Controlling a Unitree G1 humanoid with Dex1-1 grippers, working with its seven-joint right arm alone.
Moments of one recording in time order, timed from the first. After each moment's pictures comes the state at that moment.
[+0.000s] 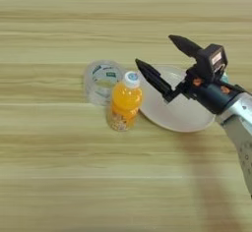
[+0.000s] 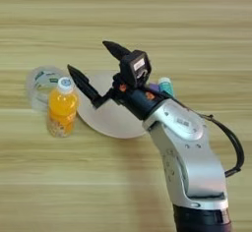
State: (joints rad) arm -0.04 -0.40 -0.13 -0.44 0.39 0.30 0.62
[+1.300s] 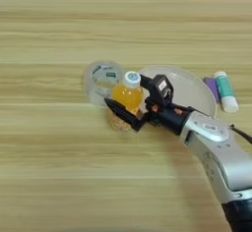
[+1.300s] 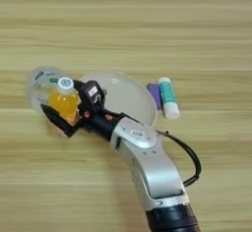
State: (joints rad) arm -0.03 -0.35 0.08 -0.22 0.26 0.29 0.67
